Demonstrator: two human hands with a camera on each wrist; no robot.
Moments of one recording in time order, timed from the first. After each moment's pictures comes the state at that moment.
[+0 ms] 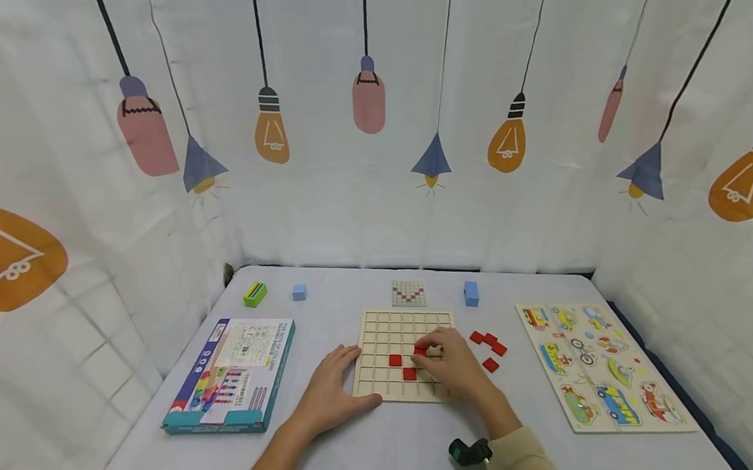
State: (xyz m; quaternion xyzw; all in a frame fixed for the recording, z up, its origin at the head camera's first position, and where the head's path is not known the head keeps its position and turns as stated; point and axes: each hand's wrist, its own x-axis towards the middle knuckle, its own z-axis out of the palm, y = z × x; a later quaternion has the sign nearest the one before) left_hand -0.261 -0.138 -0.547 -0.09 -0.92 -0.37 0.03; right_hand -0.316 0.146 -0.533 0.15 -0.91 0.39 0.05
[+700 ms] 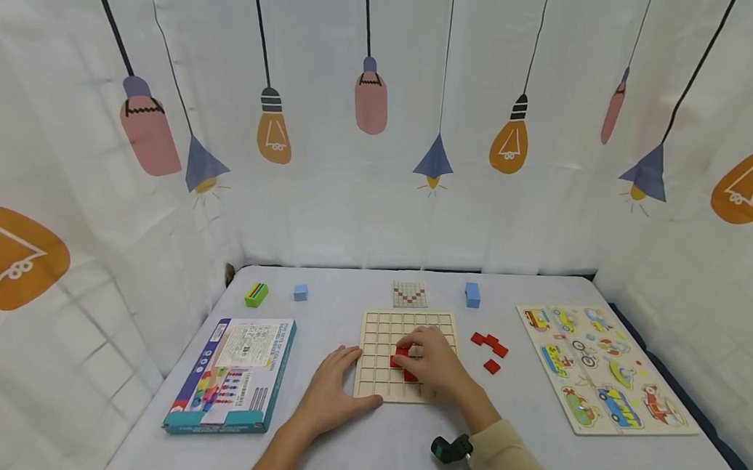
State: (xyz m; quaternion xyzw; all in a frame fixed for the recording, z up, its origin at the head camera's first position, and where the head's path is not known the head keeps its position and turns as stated) left_hand -0.264 -0.141 -0.550 -0.10 -0.92 -0.38 0.03; right_hand -0.319 0.111 -0.527 0.19 -0.91 0.38 0.05
